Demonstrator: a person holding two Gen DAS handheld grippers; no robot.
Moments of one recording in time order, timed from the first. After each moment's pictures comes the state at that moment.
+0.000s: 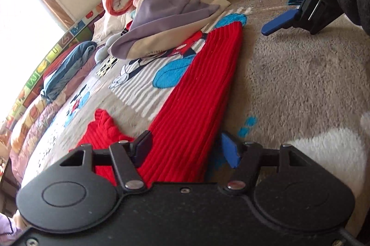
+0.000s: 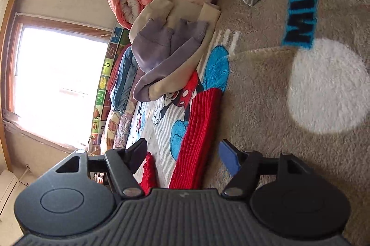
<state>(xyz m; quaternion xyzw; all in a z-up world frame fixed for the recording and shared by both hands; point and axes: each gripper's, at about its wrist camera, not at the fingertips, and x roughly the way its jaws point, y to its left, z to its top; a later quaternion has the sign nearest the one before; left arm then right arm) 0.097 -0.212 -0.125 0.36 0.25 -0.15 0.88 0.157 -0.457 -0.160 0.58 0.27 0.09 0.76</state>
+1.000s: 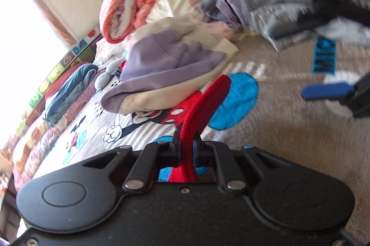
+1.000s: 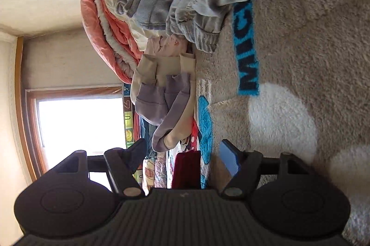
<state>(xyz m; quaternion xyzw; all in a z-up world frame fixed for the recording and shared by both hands) 0.163 -0.273 -0.066 0.29 0.22 -0.14 0.92 0.136 -0.508 -0.183 0.68 0.18 0.07 0.71</state>
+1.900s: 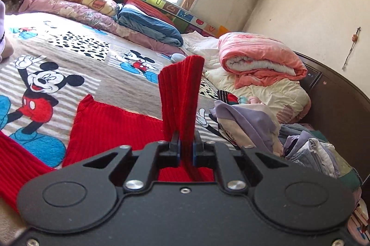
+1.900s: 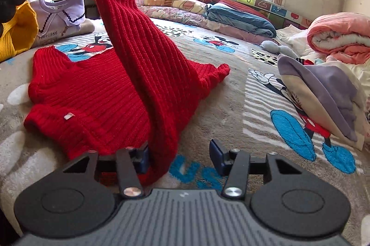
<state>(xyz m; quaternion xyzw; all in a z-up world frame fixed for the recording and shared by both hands) 0.070 0.080 -0.007 -0.22 0.20 -0.07 0.95 0.073 -0.188 -0.107 -0.15 0.24 0.27 0.92</state>
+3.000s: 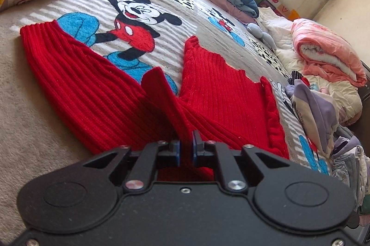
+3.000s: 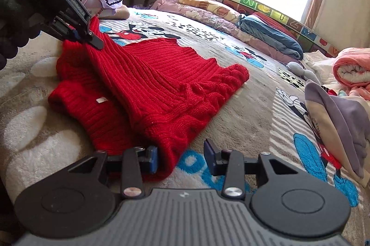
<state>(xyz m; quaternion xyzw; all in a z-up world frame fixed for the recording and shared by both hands) 0.058 0.168 -0.090 -0.30 0.33 0.04 0.90 0.054 -0.159 -0.110 -0.23 0.22 0.33 0.89</state>
